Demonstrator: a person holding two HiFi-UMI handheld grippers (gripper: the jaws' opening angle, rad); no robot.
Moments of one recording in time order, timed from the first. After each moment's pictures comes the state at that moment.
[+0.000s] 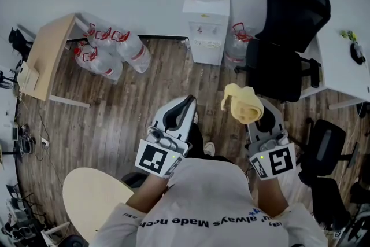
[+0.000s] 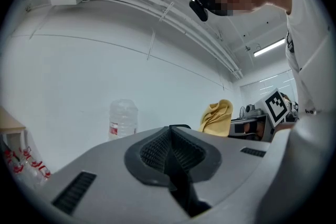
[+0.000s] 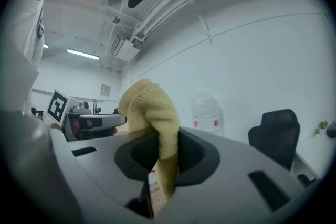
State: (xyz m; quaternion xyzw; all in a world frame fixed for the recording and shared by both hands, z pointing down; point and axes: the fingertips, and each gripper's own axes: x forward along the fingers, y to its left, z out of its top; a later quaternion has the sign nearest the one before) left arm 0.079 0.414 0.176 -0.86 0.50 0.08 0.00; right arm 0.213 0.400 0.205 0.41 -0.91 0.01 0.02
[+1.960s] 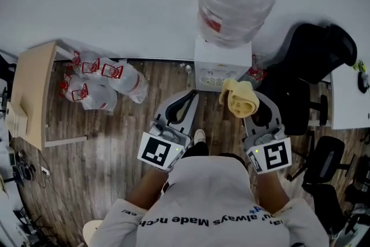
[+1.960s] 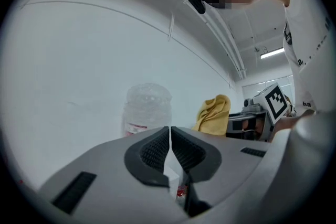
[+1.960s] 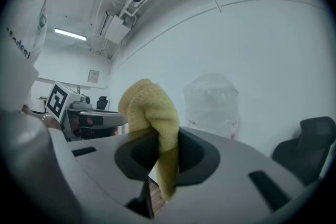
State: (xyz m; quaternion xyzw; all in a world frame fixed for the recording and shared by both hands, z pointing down) left arm -0.080 0.031 0.207 -0.88 0.46 0.07 -0.02; right arm 0.040 0.029 0.226 0.44 -0.90 -0.01 0.08
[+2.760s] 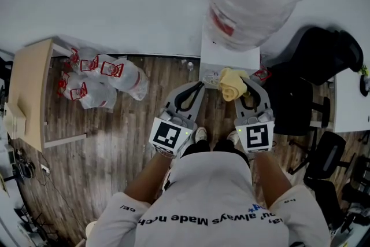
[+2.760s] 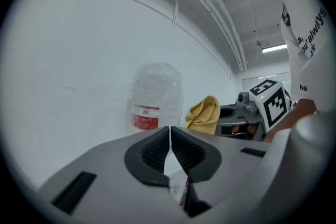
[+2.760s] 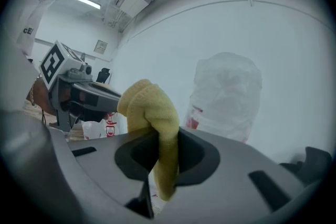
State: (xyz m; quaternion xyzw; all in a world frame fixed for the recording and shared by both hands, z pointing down) left arm -0.097 -0.034 0.273 -0.89 0.45 0.03 -0.04; right arm -0.005 -0.052 0.291 0.45 -0.87 -0.10 0.19
